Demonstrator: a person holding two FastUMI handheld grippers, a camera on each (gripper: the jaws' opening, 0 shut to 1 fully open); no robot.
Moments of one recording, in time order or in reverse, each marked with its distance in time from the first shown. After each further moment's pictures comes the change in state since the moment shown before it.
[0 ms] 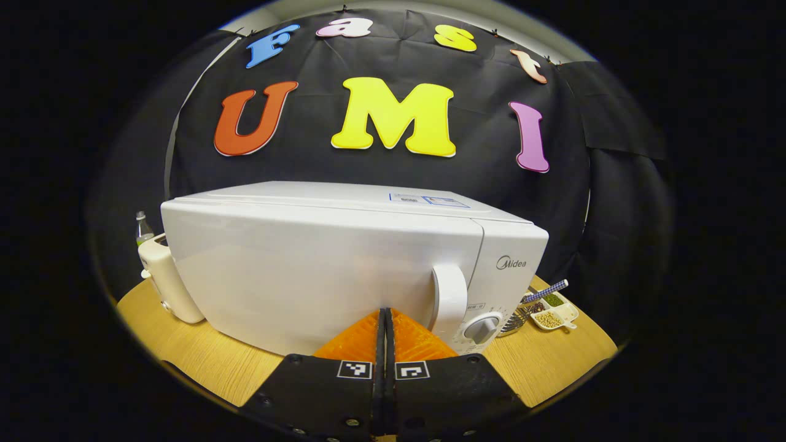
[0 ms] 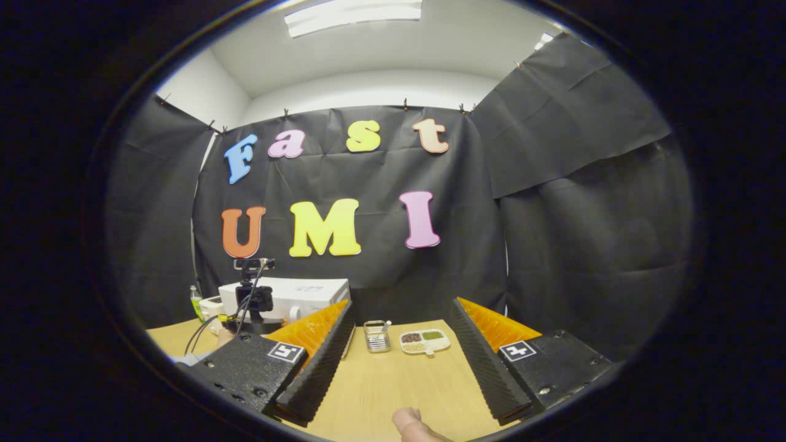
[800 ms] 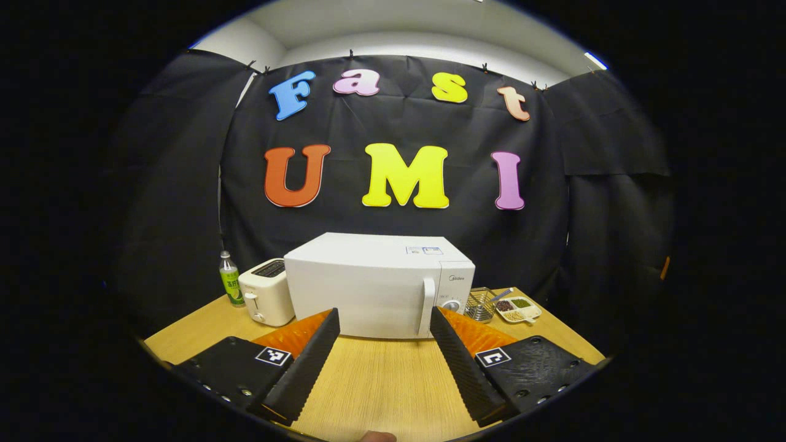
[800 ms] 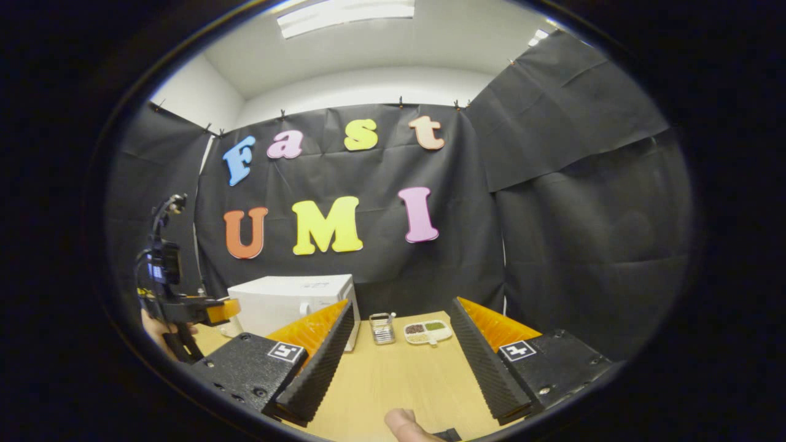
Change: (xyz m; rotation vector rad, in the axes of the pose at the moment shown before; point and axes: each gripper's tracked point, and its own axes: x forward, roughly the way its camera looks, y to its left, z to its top) left arm -0.264 0.017 0.063 0.049 -0.170 0.062; right arm -0.043 0.019 0.006 0.043 0.025 0.005
